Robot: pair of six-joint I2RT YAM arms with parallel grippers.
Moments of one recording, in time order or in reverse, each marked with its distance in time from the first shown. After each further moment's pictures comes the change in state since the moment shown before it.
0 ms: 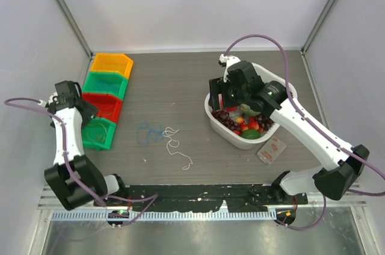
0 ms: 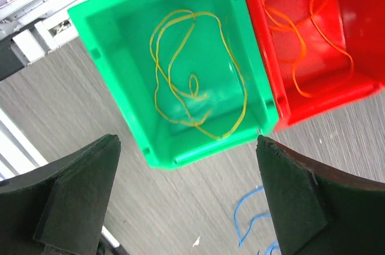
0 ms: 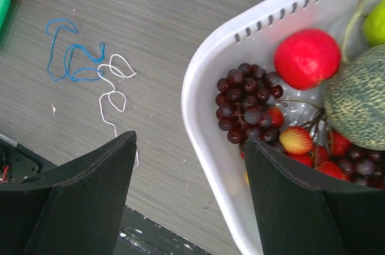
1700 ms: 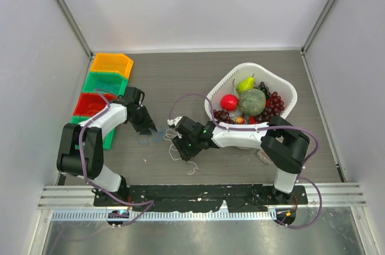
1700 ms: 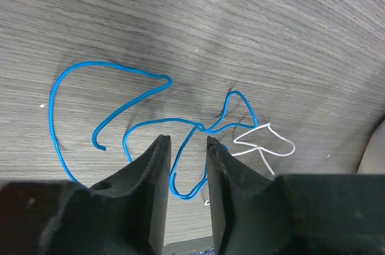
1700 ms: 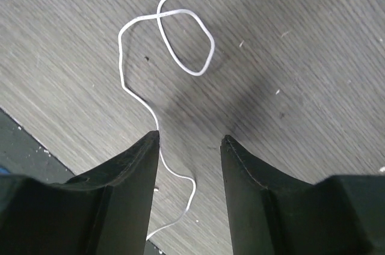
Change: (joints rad) left arm -0.612 0.220 -0.201 0.294 0.462 -0.079; right arm 0.386 0.472 -0.326 0.450 -0.122 0.025
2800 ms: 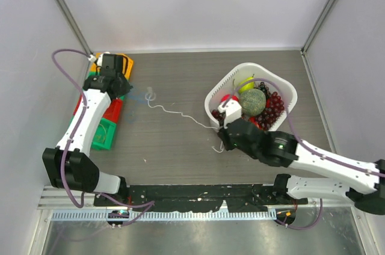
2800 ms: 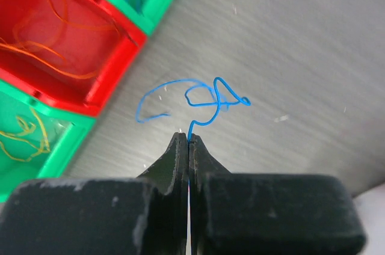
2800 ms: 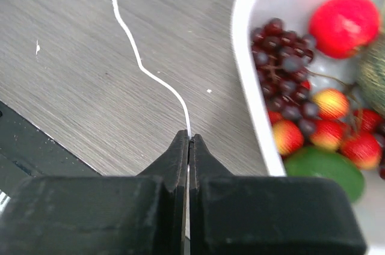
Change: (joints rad) left arm 0.029 -0.135 0.435 -0.214 -0.463 0.111; right arm 0.073 -0.770 -0.171 -0.219 0.467 0.020
